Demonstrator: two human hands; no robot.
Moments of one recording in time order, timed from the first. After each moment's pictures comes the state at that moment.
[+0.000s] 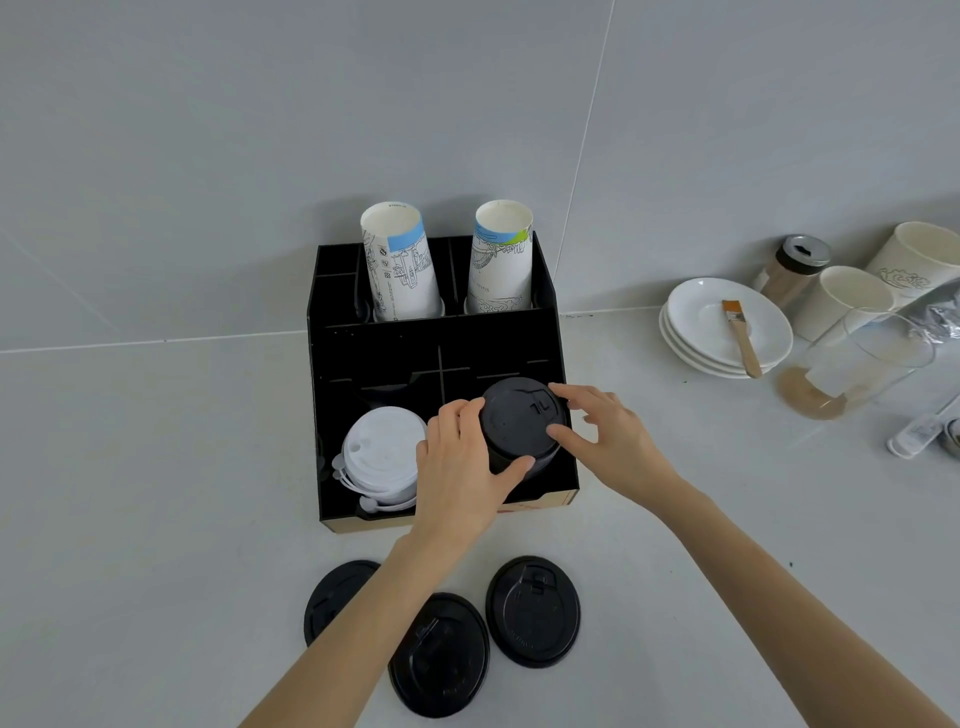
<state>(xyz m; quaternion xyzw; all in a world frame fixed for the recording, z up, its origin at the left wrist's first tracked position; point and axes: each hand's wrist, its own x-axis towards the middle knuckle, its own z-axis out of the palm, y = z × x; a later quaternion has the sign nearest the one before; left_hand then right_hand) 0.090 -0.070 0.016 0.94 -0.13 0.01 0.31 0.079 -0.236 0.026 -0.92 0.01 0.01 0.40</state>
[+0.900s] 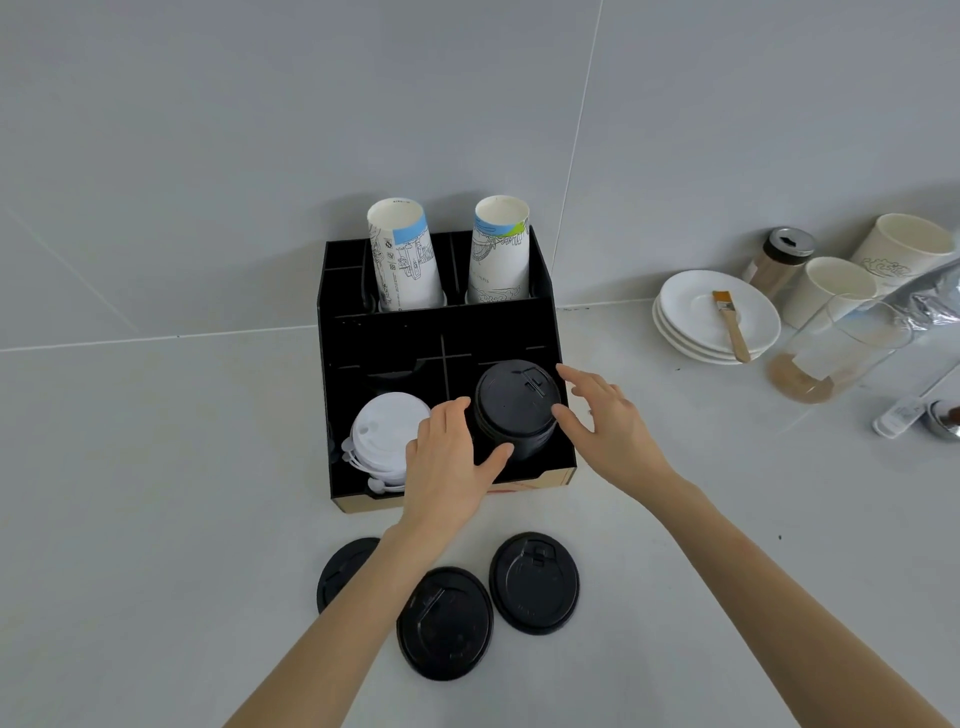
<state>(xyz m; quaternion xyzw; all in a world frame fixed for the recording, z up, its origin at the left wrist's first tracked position) 0.077 -0.053 0.018 0.94 -0.11 -0.02 0.31 0.062 -0.226 0.029 -0.92 0.03 -0.05 0.38</state>
